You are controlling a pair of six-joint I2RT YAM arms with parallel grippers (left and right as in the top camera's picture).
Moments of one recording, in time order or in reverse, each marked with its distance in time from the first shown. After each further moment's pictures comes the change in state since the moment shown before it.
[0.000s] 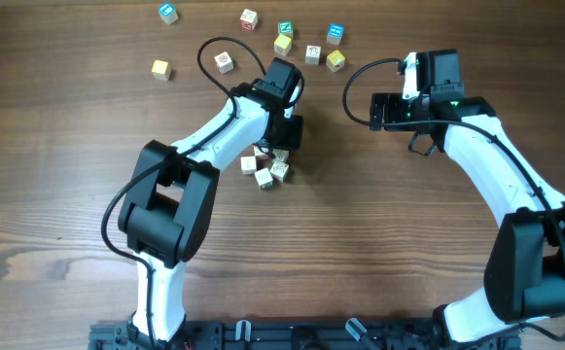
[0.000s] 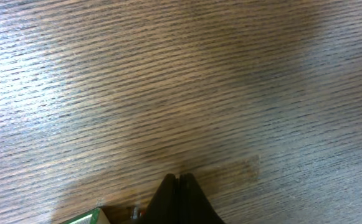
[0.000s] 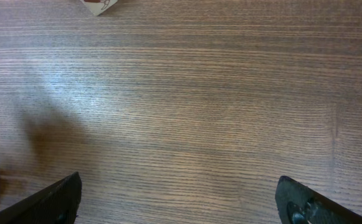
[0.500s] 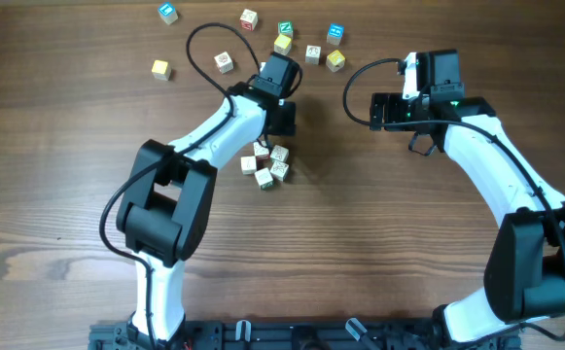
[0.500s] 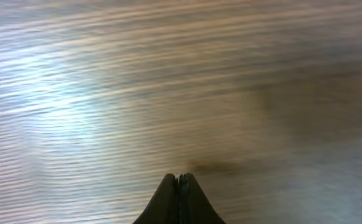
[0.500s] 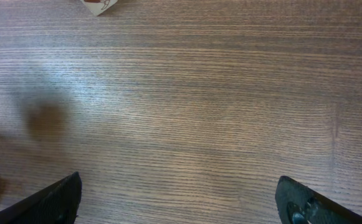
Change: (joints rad) left arm 0.024 0.000 -0.001 0.111 -0.219 -0.031; right arm 0.000 0.000 0.000 0.000 0.000 0.000
